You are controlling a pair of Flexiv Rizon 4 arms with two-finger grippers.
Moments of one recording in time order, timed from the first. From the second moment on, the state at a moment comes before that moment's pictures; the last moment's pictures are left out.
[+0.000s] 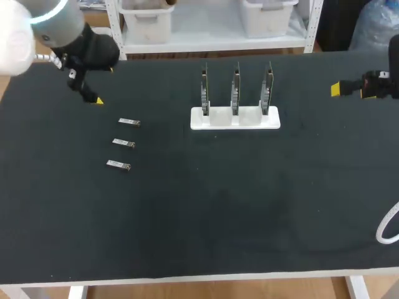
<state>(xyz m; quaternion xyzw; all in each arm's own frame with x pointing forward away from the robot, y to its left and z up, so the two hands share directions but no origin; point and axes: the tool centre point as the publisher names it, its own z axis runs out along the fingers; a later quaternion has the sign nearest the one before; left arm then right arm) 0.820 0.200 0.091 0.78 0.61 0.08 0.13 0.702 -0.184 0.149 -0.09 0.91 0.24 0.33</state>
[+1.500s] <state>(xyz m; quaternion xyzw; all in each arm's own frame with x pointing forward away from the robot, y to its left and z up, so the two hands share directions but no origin) 0.805 0.173 0.035 0.75 0.66 -0.02 0.05 0.702 -0.184 0.149 -0.09 0.91 0.24 0.33</state>
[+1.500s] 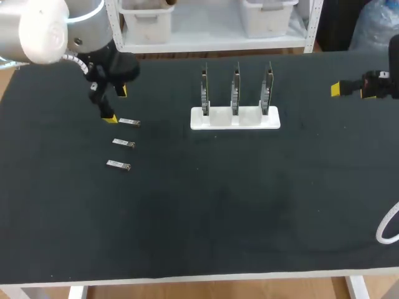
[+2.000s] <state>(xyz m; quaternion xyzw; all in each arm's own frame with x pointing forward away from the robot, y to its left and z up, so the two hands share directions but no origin) 0.799 0.172 0.022 0.76 0.65 -0.01 0.04 0.702 -0.184 0.149 -0.09 0.91 0.24 0.33</state>
